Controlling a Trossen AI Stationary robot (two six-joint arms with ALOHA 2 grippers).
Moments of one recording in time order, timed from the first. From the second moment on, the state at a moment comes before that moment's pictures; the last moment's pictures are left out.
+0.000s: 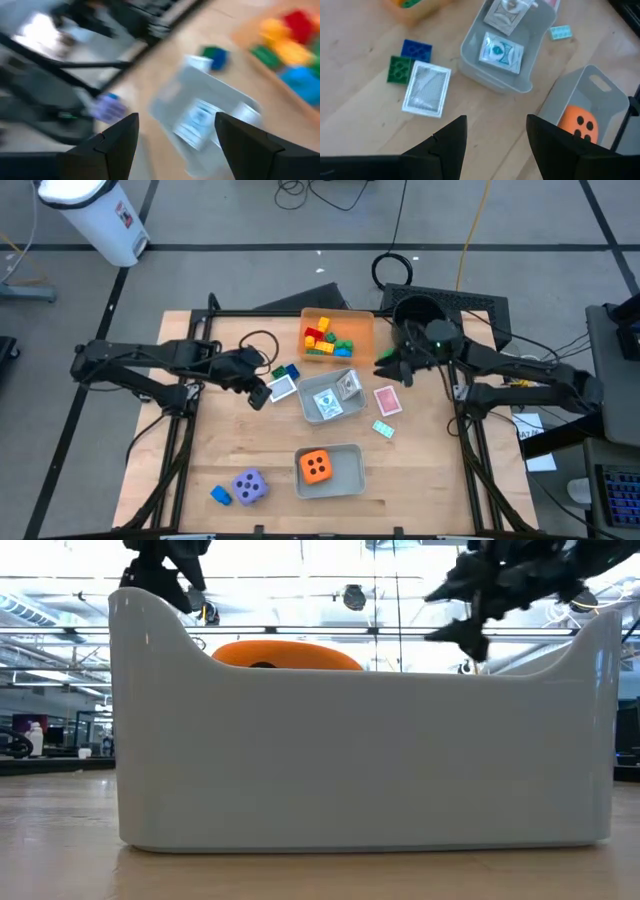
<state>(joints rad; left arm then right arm) -0.04 1.17 1.17 -0.94 -0.10 -0.79 -0.41 0.90 0.60 -0.04 -0.47 0.57</state>
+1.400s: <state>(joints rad) 0.25 1.18 1.17 -0.92 -0.08 -0.24 0.01 1.28 0.83 -0.76 0.26 1.20</state>
